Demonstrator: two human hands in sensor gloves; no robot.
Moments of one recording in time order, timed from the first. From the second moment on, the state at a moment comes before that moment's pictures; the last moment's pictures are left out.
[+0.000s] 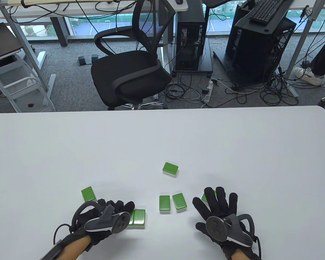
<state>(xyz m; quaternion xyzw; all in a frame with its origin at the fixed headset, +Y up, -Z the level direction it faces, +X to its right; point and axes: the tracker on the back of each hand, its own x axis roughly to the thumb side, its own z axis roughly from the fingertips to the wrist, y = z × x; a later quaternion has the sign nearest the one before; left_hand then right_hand) -0.201 -0.760 -0.259 -0.11 -0.27 -0.17 0.94 0.155 -0.755 -0.225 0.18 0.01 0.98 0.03</state>
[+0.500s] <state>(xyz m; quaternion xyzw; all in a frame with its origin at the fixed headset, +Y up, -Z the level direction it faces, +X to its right) -0.251 -0.715 -0.272 -0.11 -0.17 -0.08 0.98 0.155 -0.756 -0.225 0.18 0.01 0.98 0.03</state>
